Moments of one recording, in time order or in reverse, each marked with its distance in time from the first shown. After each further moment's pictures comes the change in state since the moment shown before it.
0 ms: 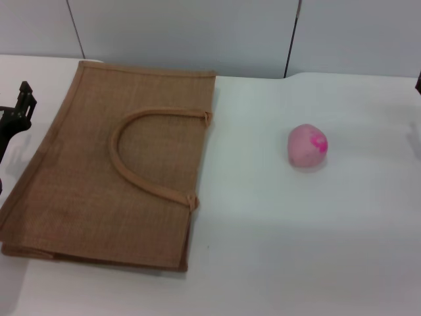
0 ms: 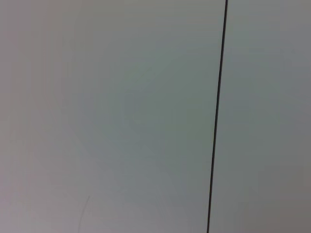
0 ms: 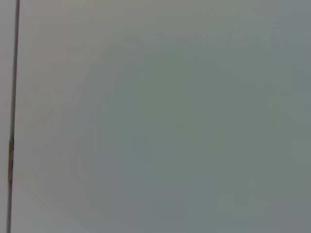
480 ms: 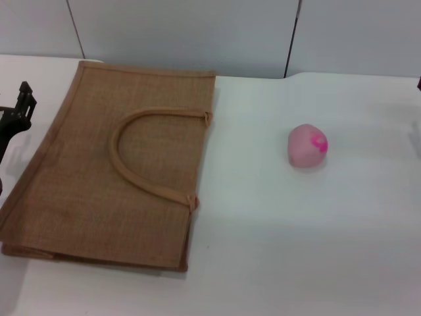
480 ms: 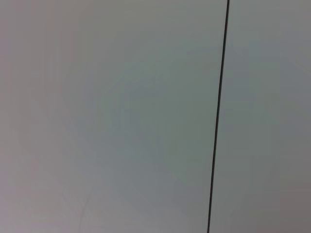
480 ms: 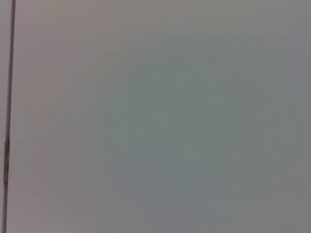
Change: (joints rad) left arm 0.001 0.000 0.000 0.000 0.000 0.000 -0.005; right arm 0.001 -0.003 -0.001 0.001 0.008 0.000 0.001
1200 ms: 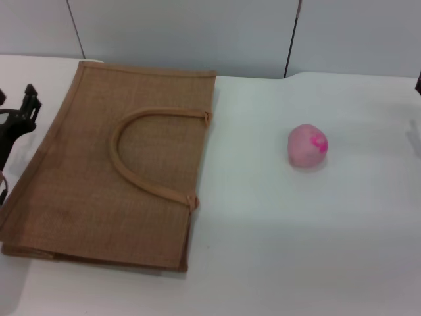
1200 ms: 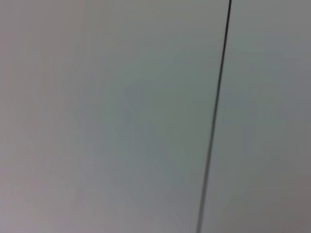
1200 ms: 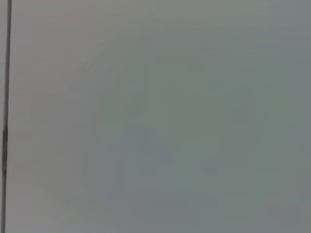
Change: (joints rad) left arm -0.004 0.000 0.005 -0.001 0.008 0.022 -0.034; right arm 0.018 -0.003 0.005 0.010 -0.001 0.038 -0.001
